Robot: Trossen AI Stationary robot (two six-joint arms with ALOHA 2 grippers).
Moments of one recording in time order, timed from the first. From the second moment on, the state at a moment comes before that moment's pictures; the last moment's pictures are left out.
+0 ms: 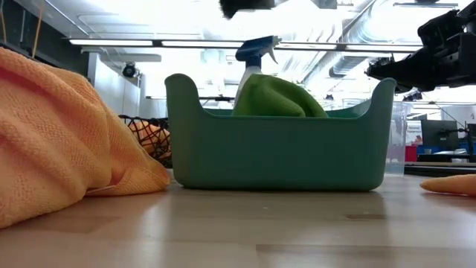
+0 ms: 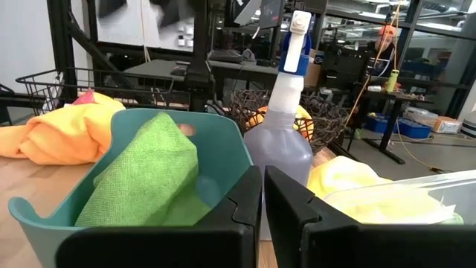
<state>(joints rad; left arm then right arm) -0.12 1.66 1.51 -0.48 0.03 0.00 -0.11 0.01 0.01 0.00 0.01 -0.14</state>
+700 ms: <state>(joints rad) -0.18 1.52 1.60 -0.36 0.02 -0.26 -0.11 0.01 0.01 0.00 0.01 -0.14</state>
